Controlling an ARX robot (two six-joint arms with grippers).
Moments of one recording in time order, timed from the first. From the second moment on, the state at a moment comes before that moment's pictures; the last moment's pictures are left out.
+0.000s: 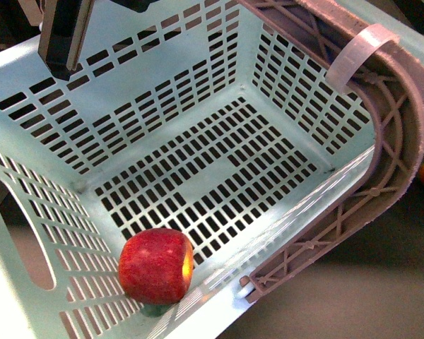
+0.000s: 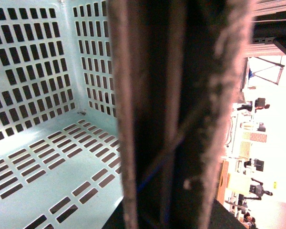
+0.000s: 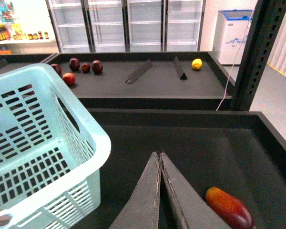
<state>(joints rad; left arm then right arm) -0.52 1.47 0.93 0.08 0.28 -1.19 0.00 0.34 0.02 0.34 0.00 0.00</state>
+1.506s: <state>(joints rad) -0.44 1.48 1.00 0.14 -0.17 -1.18 0.00 0.01 0.02 0.00 0.00 0.00</state>
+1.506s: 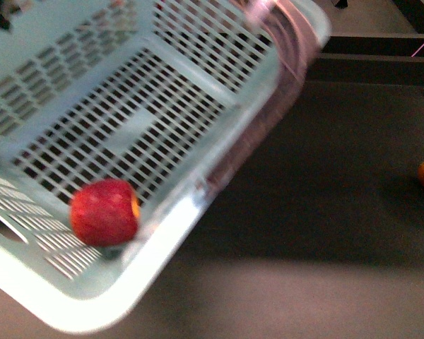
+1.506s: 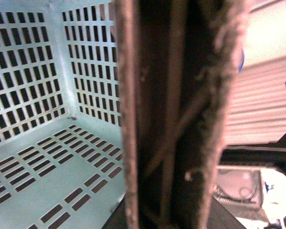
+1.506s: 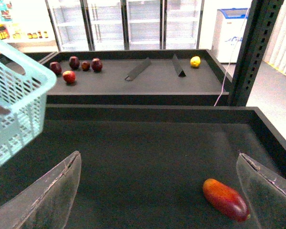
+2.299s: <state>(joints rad) -0.06 1.85 0.98 0.23 0.06 -1.47 0.00 0.01 0.02 0.00 0.00 0.00</state>
